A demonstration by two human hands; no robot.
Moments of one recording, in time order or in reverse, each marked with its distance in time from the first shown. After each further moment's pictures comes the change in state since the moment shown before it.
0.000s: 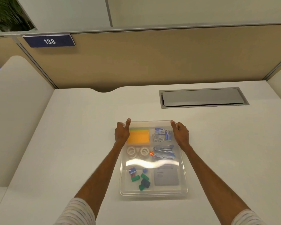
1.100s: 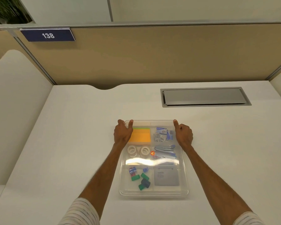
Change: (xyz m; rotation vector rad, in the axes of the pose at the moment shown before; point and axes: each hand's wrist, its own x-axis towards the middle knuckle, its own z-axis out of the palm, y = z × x) left_hand 0.007 -0.012 0.004 0.176 0.077 0.162; right_hand 0.006 0.008 0.003 -0.127 0.095 0.021
